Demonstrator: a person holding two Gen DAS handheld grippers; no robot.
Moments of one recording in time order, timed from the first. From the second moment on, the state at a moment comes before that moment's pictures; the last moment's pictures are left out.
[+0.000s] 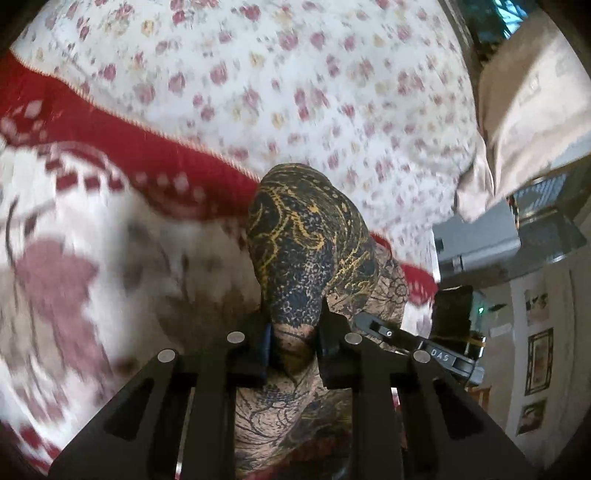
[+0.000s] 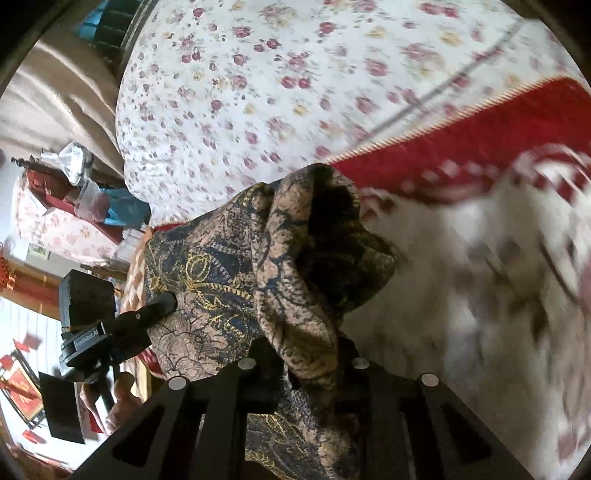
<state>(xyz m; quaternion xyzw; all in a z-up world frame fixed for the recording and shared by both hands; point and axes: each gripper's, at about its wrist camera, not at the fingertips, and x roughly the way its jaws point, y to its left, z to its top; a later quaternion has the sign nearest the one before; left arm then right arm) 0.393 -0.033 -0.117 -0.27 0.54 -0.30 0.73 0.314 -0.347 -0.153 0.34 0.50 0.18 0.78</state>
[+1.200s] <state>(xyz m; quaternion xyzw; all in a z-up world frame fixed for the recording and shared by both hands) 0.331 0.015 -0.206 -0.17 0.58 -0.19 0.77 0.261 -0.353 -0.217 0.43 0.49 0.17 0.74</state>
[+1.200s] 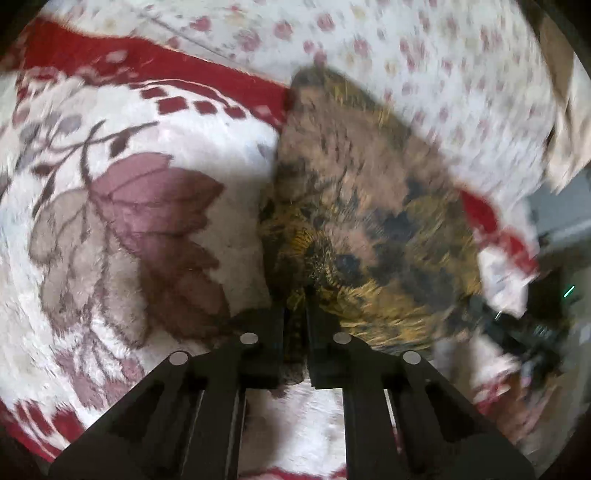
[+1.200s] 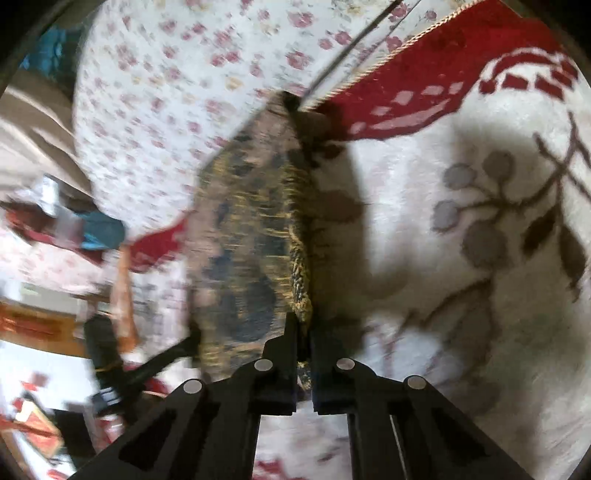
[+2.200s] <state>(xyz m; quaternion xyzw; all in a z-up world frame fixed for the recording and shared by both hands) 0.338 0.024 -0.220 -0.16 0.60 -0.16 0.77 0.271 -0.277 -0.236 0.31 0.56 0.14 0.75</state>
